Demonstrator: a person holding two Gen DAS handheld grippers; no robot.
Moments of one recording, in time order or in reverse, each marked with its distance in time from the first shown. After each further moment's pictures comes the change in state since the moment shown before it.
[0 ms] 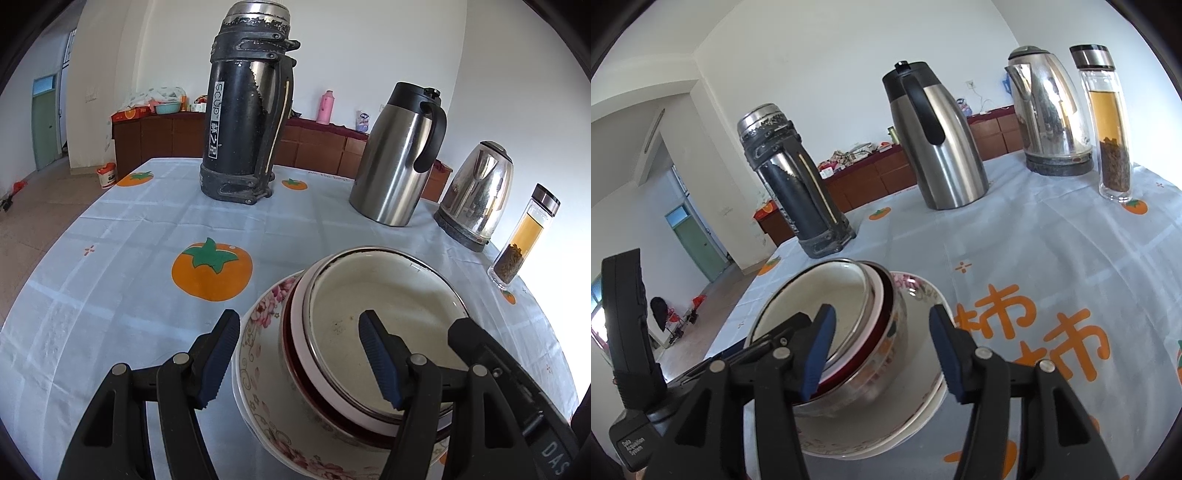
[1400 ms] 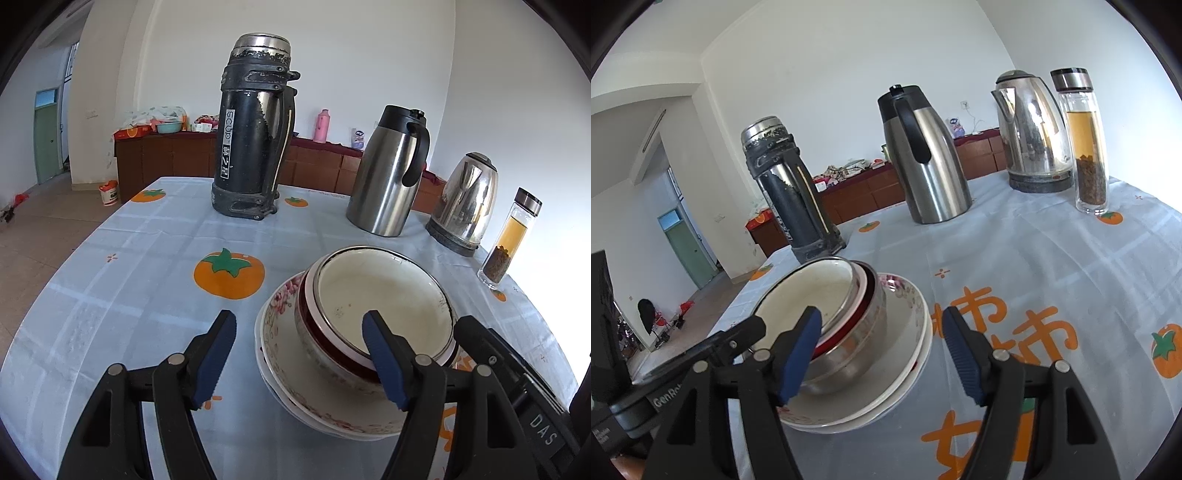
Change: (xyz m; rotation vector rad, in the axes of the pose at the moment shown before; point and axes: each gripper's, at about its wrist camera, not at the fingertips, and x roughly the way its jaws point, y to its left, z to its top) left arm -0.039 0.010 -0.016 0.023 -0.081 -0.001; right arm -0.028 0.000 -0.015 -0.044 -0.071 -0.064
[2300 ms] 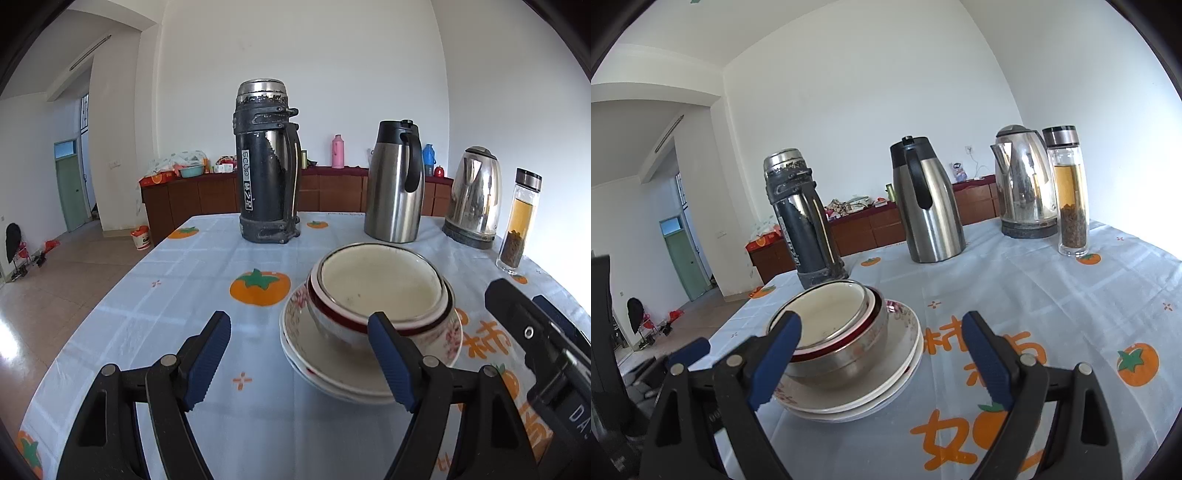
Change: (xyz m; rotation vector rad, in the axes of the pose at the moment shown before) left arm -0.041 -0.020 -0.028 0.114 -0.136 0.159; right arm -0.048 0.011 -0.012 -0.084 -0.162 -0.021
